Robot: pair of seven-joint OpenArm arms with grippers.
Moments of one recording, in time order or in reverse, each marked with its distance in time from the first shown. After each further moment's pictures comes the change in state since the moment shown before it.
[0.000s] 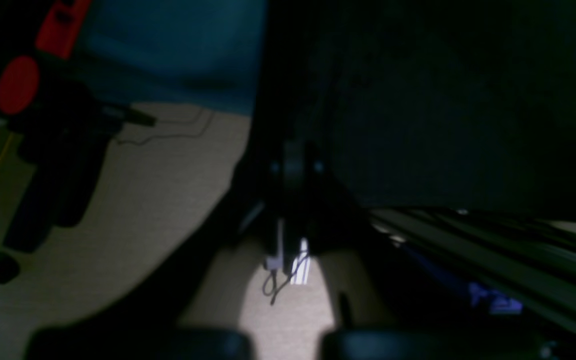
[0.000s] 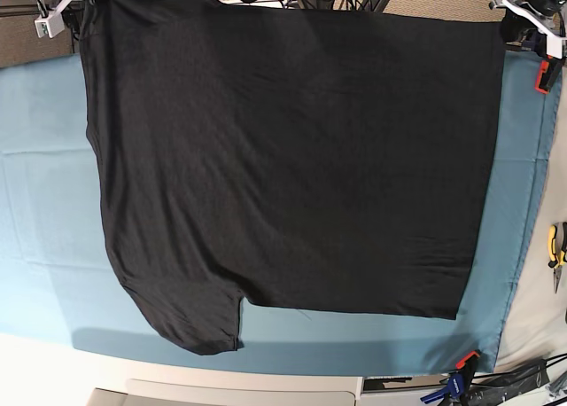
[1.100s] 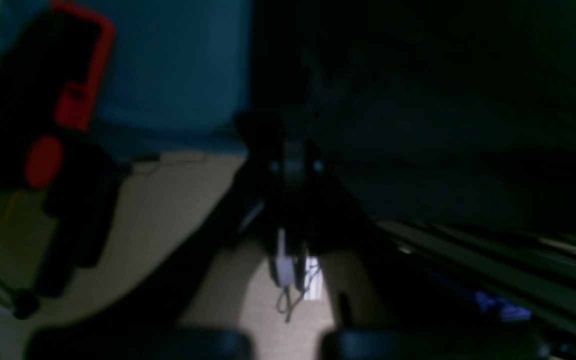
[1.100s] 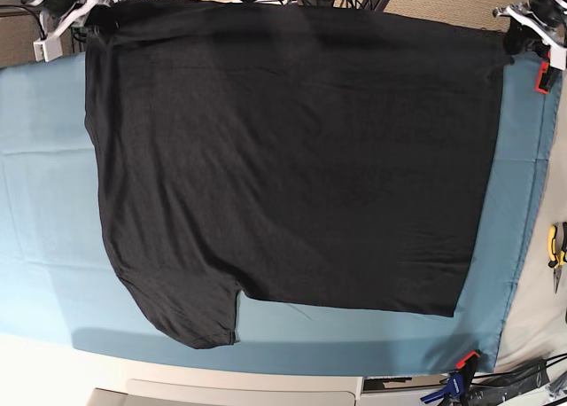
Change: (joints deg) left arm -1.4 -3.0 0.0 1.7 -0.4 -1.5 -0.9; right arm 9.1 -1.0 0.0 0.0 7.5 0.3 -0.8
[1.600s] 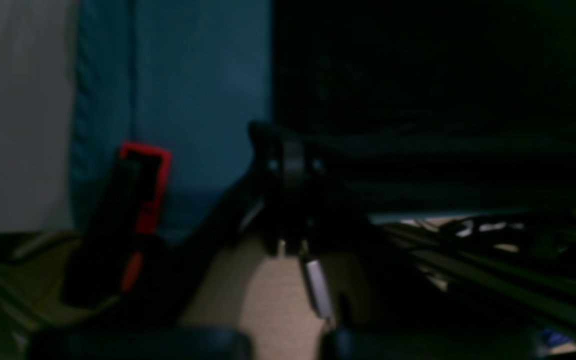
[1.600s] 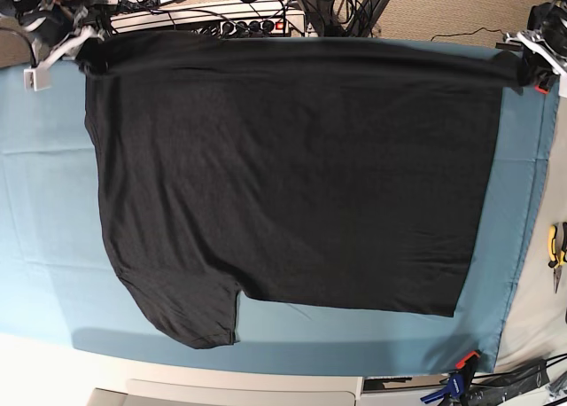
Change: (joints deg) left arm -5.4 -5.0 0.0 0.2 3.0 0.0 -0.7; right arm 10.2 0.0 0.1 0.0 -4.4 0.1 3.4
